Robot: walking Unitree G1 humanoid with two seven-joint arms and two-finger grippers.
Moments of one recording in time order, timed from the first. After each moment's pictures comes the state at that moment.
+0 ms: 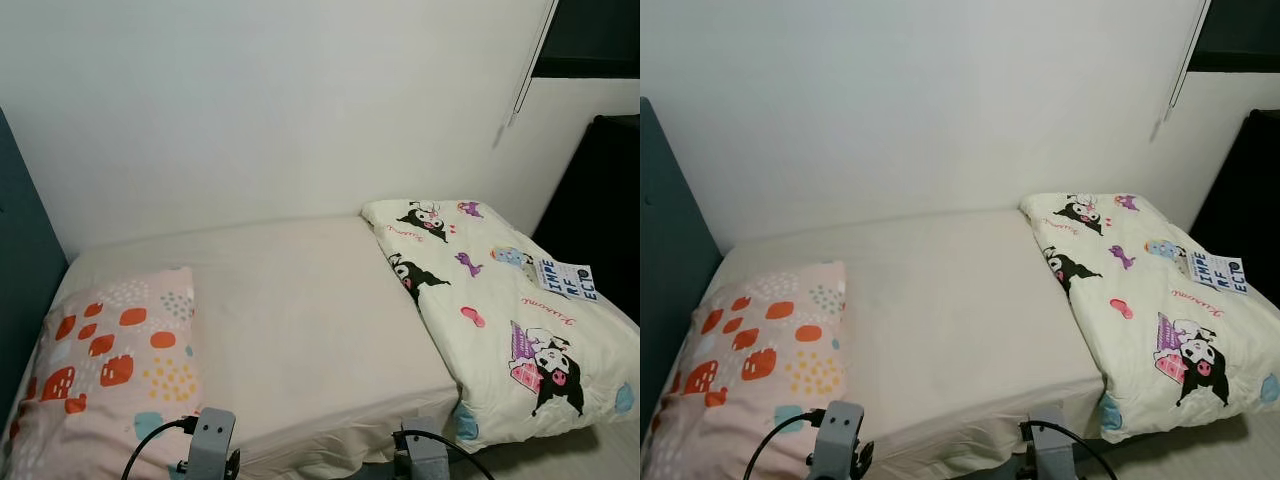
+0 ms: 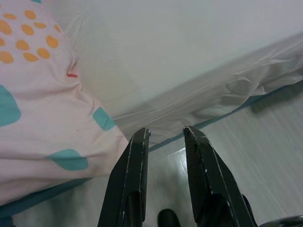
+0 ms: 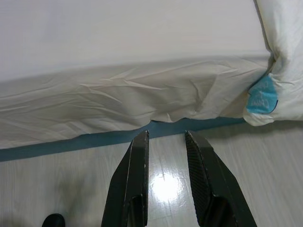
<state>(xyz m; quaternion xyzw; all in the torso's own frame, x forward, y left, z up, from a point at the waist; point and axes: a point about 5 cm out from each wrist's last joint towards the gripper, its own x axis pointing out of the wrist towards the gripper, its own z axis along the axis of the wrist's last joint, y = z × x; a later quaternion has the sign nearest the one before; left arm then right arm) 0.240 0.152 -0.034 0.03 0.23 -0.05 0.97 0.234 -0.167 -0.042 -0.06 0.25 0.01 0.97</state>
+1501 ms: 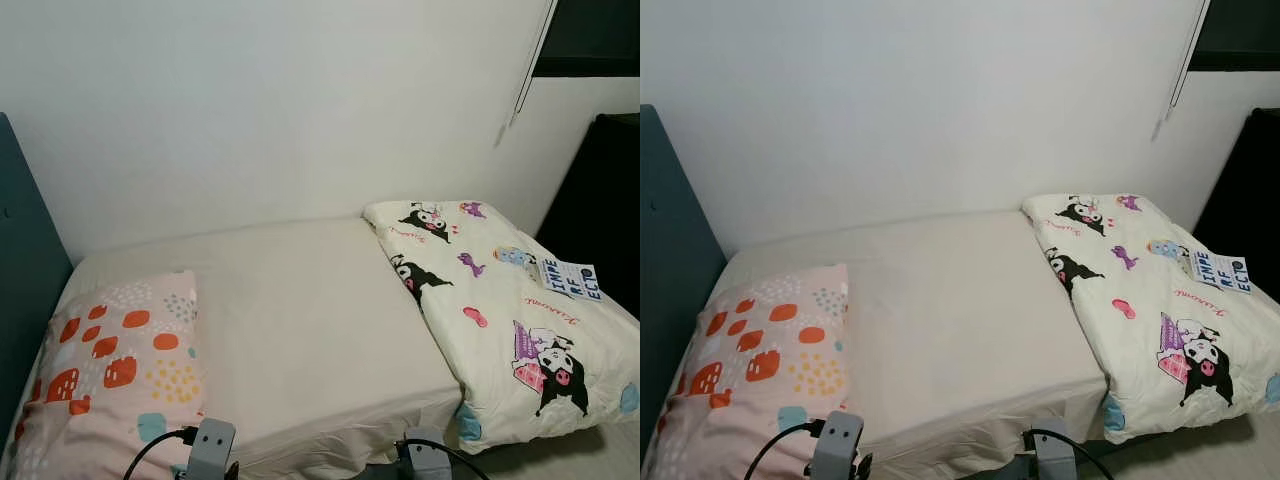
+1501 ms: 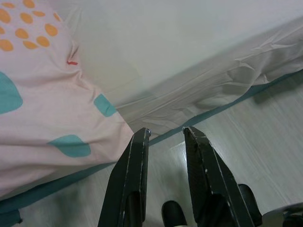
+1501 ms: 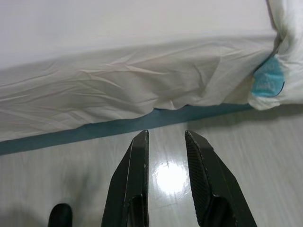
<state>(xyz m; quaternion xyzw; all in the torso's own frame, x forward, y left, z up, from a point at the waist) 0.230 0.153 -0.040 0.04 0.24 -0.06 0.97 0.224 -0.168 -0.050 -0.04 0.28 0.00 0.96</state>
